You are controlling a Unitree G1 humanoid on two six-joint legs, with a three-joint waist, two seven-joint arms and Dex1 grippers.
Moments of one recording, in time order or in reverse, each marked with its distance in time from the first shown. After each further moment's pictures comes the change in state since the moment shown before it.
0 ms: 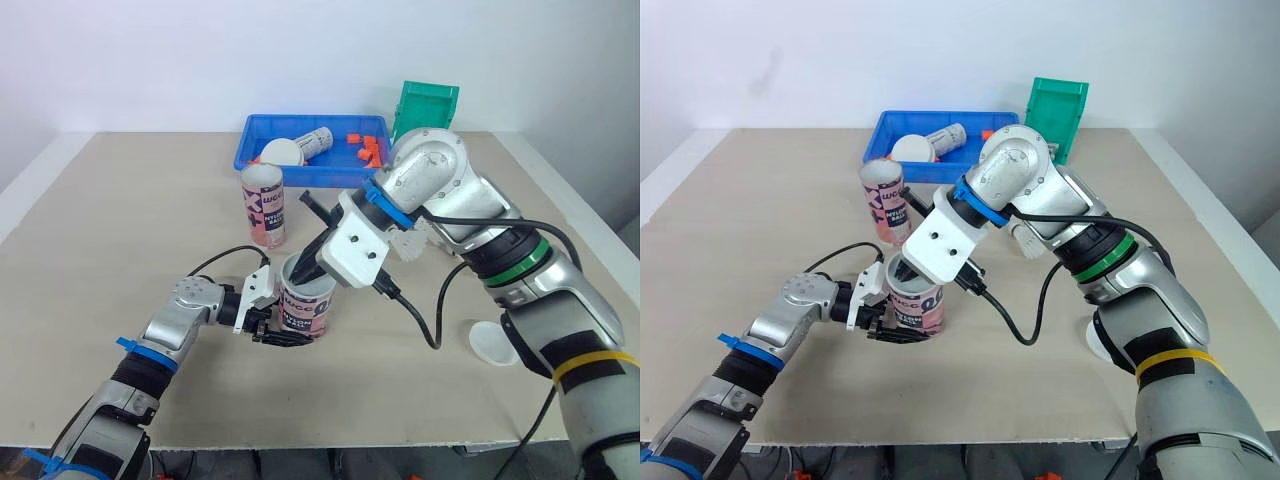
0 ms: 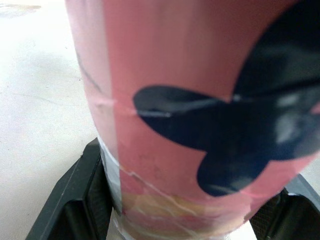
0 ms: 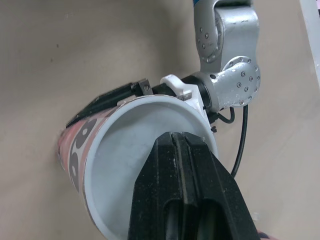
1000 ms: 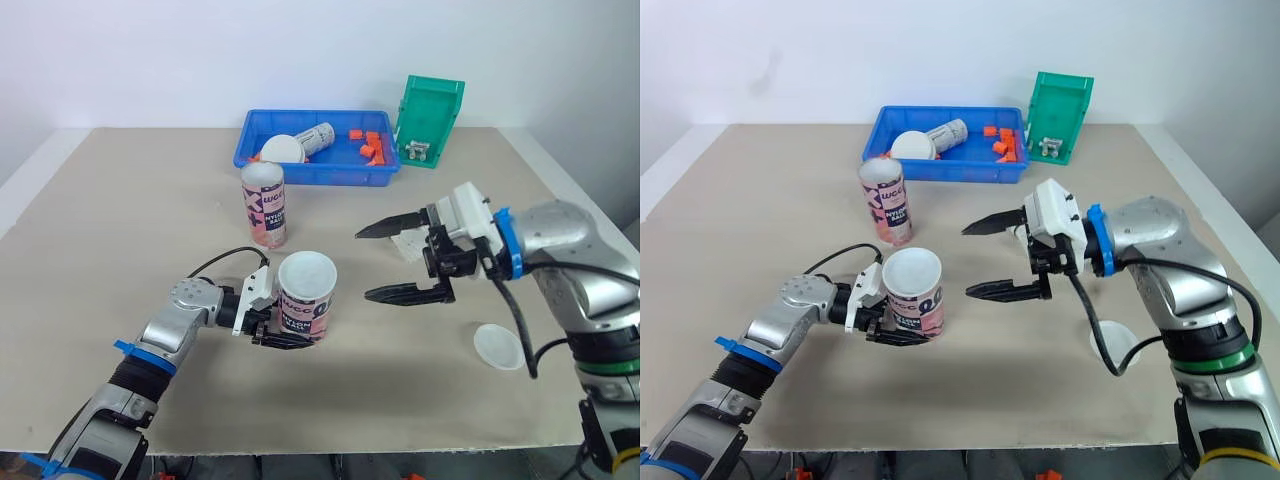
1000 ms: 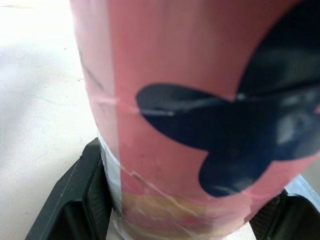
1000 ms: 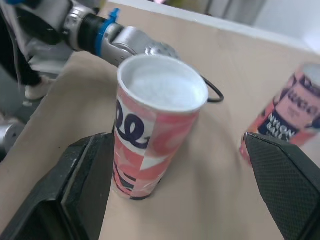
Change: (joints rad) left arm 0.019 0.001 0.017 -0.041 -0.038 0.024 -0.014; right arm 0.645 -0.273 -0.554 -0.488 0.417 0.733 -0.335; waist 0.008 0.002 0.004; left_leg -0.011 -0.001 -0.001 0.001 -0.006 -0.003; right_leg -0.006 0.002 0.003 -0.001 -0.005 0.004
